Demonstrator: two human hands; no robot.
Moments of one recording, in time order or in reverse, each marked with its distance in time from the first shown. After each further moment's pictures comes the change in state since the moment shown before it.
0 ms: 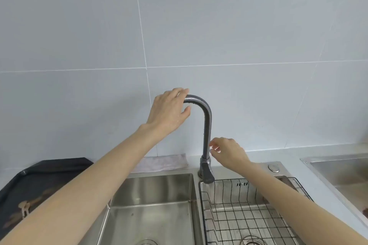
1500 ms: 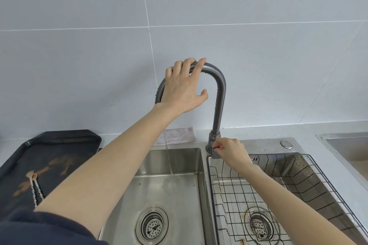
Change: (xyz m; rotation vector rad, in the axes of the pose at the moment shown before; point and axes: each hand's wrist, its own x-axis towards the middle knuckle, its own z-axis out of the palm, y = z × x) left_hand 0.016 -0.014 0.058 0.074 0.096 0.008; right_hand 0.007 0.031 0.084 0.052 -0.071 0.059
